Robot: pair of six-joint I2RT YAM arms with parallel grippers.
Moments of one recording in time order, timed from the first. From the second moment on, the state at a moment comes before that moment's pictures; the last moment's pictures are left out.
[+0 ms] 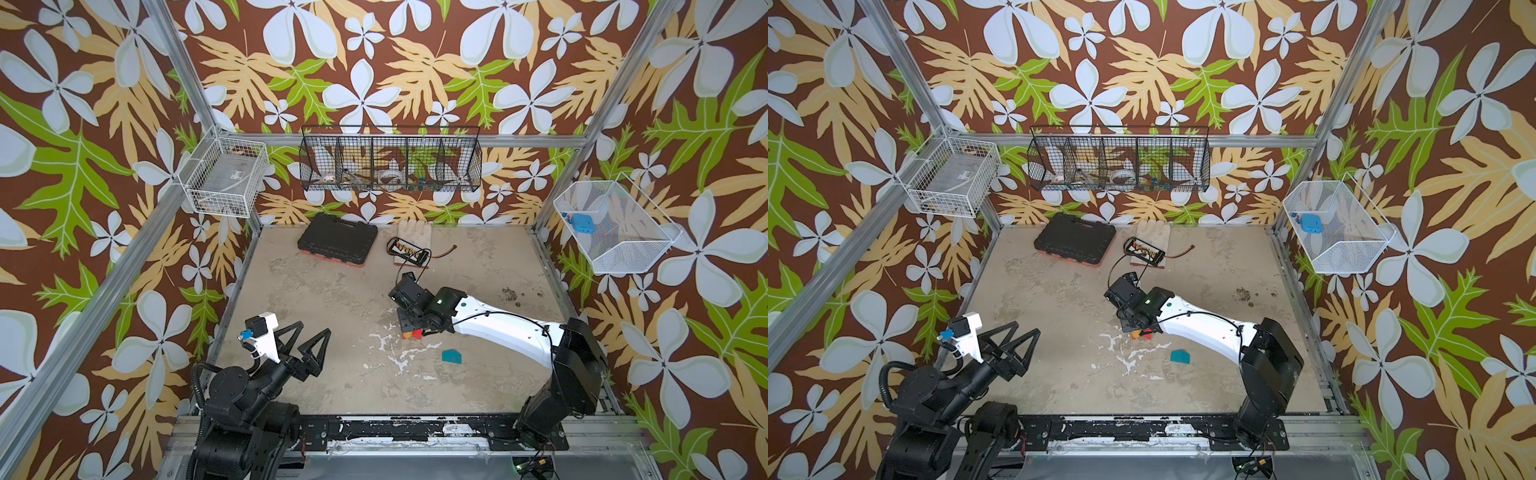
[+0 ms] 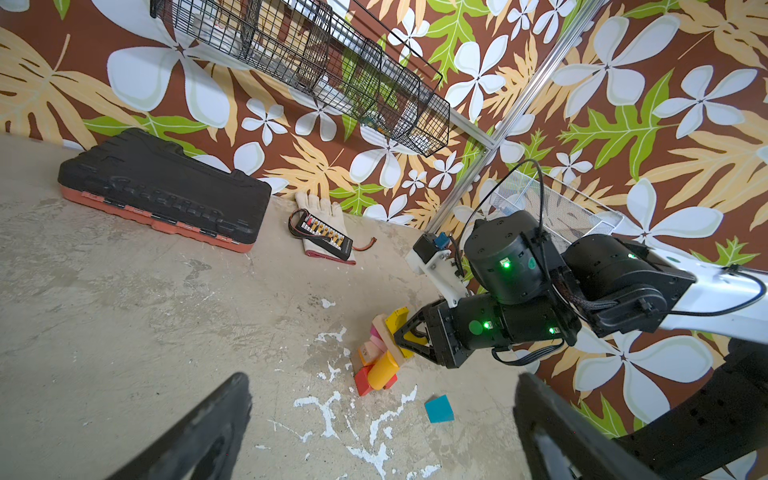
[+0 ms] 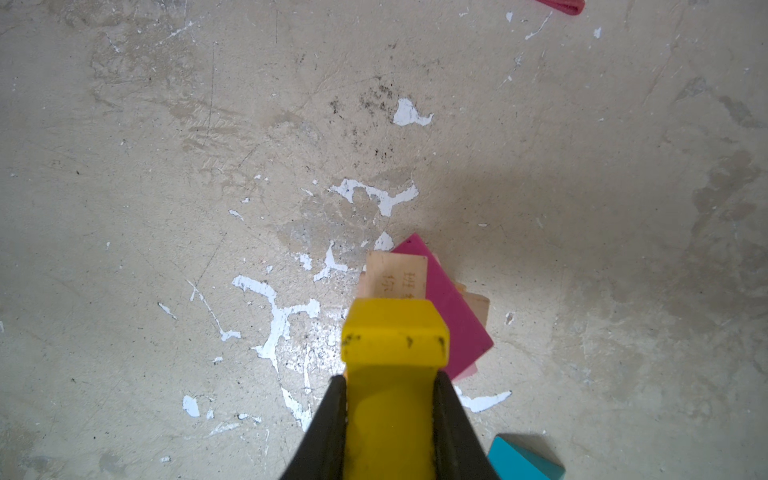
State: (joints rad) left arm -0.13 0.08 0.64 -0.60 0.40 -0.52; right arm 0.92 1.68 1.33 -0.78 0.30 0.61
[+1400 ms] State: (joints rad) left arm -0.13 0.08 0.64 -0.60 0.40 -0.52; right arm 0.91 1.69 1.34 -0.78 0.31 0.61
